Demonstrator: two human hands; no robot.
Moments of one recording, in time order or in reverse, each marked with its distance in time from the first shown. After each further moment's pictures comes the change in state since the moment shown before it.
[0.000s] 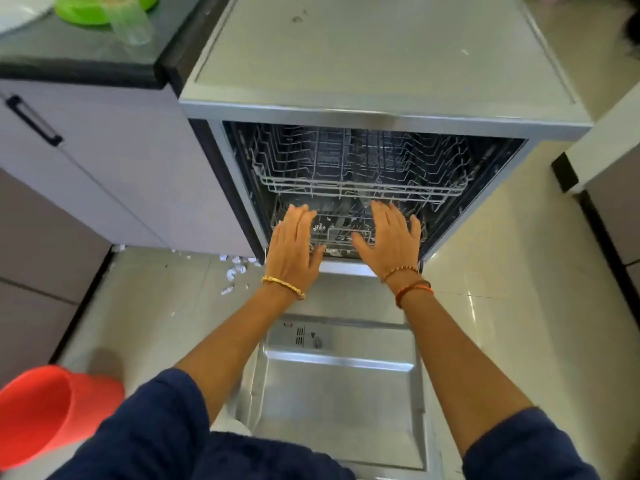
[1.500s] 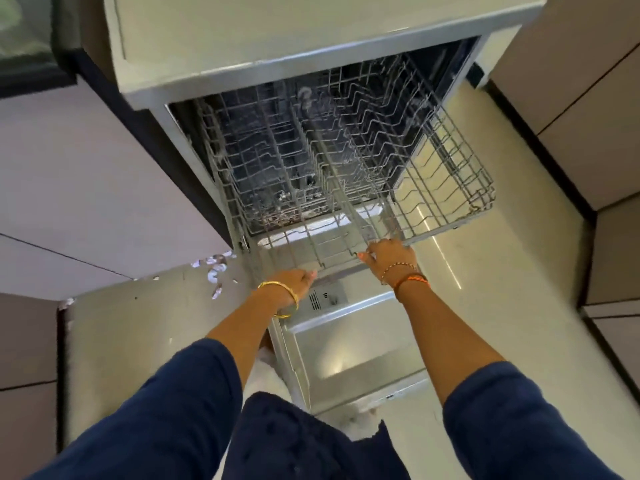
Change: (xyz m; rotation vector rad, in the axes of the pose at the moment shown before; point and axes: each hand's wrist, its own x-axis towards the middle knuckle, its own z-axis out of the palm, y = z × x) left_hand -0.042 -0.096 0.013 -0.016 -1.217 -0.082; right_hand -0.071 -0.052 0.073 -0.079 -0.495 0.532
